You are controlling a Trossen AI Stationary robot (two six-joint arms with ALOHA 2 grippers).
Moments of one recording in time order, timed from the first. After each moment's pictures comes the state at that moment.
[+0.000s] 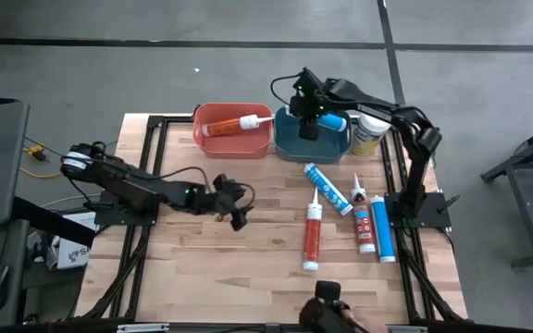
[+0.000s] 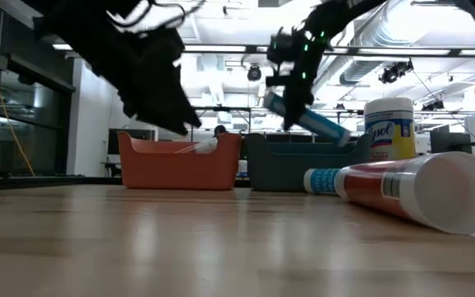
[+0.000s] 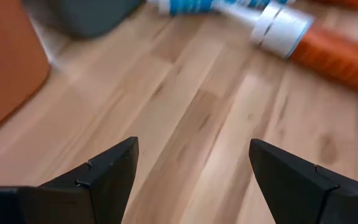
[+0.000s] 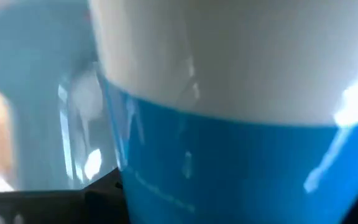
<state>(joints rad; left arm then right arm) -0.20 1.43 0.71 0.03 -0.49 -0.47 -0.67 1.88 1.66 -0.87 0.07 -0.56</state>
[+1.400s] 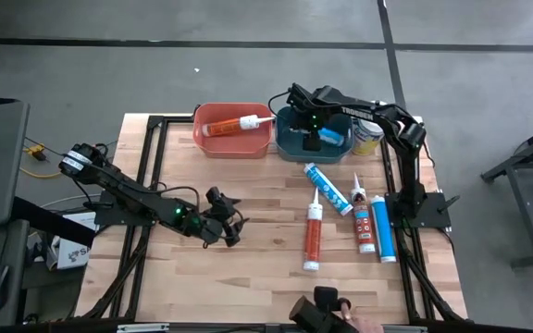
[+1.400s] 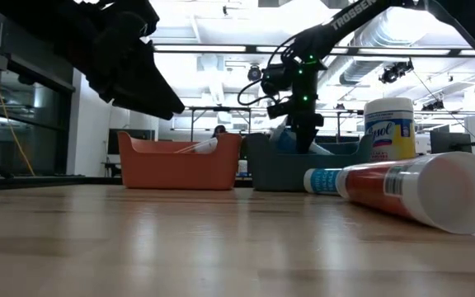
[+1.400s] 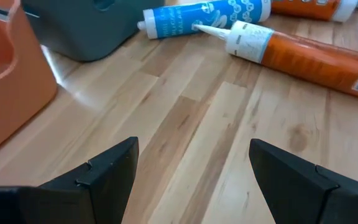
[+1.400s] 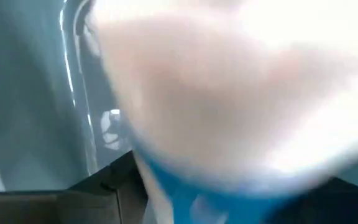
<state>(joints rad) -0.43 1.42 0.69 0.02 -0.74 -0.52 -0.65 2.01 1.65 -1.02 0.11 -0.56</state>
